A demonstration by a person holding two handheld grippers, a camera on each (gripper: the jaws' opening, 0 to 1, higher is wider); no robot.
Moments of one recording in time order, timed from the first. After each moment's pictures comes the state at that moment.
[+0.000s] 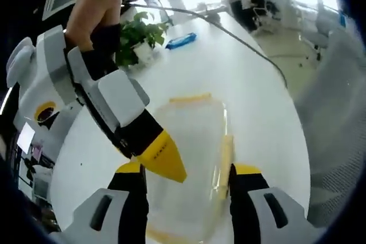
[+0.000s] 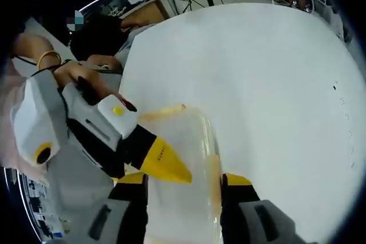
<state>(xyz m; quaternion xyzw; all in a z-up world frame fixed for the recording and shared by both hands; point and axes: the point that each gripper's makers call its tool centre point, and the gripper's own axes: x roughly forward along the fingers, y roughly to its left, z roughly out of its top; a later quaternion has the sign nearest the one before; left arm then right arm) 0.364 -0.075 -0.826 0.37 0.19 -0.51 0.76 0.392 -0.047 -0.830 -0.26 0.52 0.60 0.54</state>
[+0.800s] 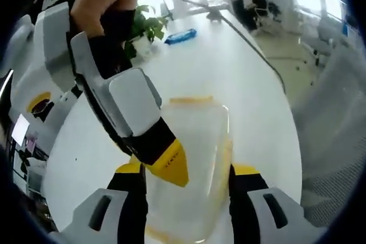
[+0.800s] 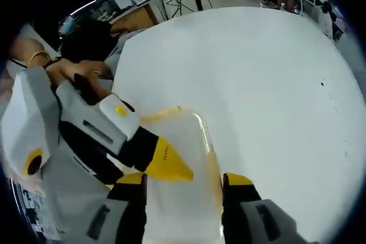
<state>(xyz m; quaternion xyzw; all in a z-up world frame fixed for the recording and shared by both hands) 0.360 -0.078 -0.820 0.35 0.23 -0.52 0.75 0.393 -0.049 -0.826 -0.27 0.52 0.56 0.59</state>
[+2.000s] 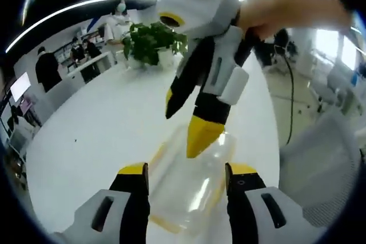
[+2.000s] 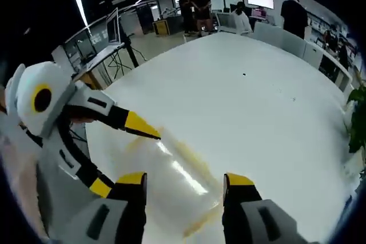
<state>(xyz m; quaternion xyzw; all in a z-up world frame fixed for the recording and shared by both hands) 0.367 -0.060 -0.773 0.21 0.26 -0.50 0.80 0.391 -0.095 -0.783 -0.10 0.44 0.39 0.81</state>
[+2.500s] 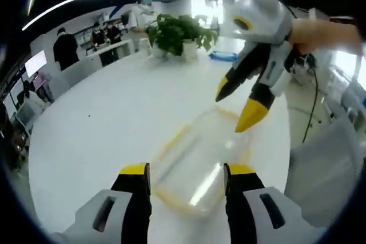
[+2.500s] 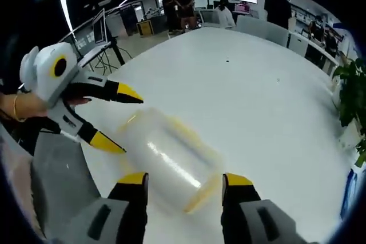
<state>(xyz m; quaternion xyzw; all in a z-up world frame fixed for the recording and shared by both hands) 0.384 -0.021 -0.788 0.17 0.29 -0.43 0.84 0.369 -0.120 -0.800 -0.08 0.45 0.34 0.82</state>
